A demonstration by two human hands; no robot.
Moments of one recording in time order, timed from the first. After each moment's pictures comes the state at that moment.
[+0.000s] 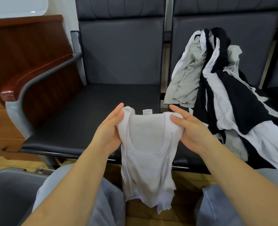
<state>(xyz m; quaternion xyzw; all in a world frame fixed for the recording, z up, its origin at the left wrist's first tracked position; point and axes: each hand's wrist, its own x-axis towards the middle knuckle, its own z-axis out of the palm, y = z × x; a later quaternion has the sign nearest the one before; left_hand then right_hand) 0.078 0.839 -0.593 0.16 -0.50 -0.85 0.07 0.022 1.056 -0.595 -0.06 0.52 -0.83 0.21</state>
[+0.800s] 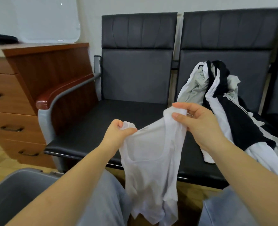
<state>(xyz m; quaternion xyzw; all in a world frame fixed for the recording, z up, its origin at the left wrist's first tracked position) 0.106 0.830 -0.559 0.24 -0.79 -0.55 0.15 0.067 1.049 -0.514 -0.21 0.67 -0.72 -0.01</state>
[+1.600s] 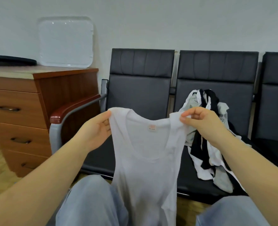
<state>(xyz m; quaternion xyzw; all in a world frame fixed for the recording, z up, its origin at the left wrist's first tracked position) 0.174 0.791 -0.469 0.04 -0.59 -0.79 0.16 0.082 1.078 -0.445 -0.24 0.77 -0.59 -0.07</state>
